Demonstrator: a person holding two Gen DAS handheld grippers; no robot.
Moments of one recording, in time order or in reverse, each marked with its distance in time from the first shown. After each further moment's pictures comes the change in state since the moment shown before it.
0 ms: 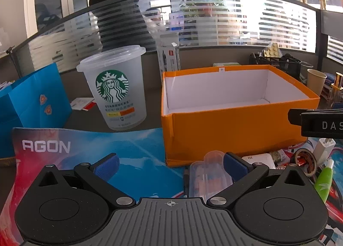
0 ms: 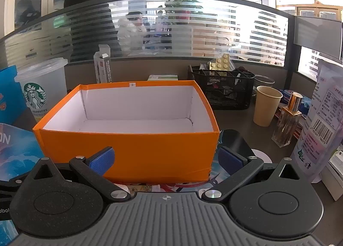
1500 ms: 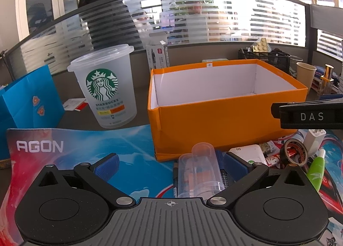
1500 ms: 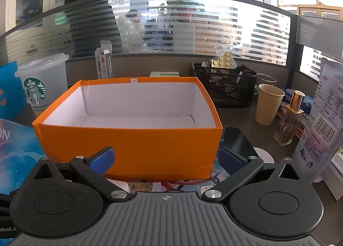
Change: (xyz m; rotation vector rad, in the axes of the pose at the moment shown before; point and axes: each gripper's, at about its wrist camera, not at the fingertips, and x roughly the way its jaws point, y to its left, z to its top) left arm 0.000 -0.009 -0.011 0.029 -0.007 -0.042; right arm 0.005 0.001 -0.002 -0.006 0.009 0.003
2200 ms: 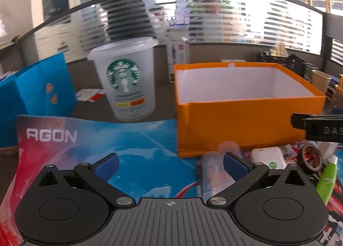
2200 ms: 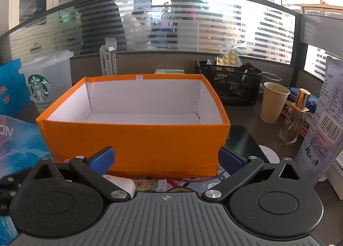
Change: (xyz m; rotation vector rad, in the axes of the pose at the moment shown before) left arm 0.004 0.034 -0.007 -0.082 0.018 0.045; right arm 0.004 0.007 -0.004 -0.012 0.010 0.029
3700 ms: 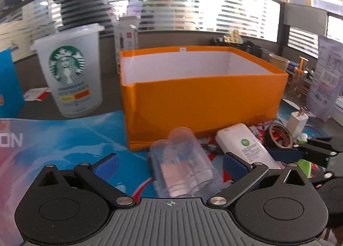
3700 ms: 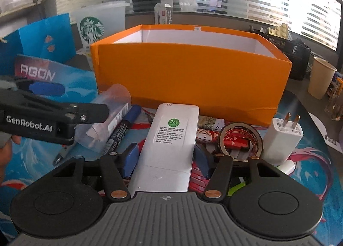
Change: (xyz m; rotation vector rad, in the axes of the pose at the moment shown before) left arm 0.043 -0.015 -0.013 0.107 0.025 -0.295; right arm 0.006 0.032 -0.060 -0.145 0.126 0.224
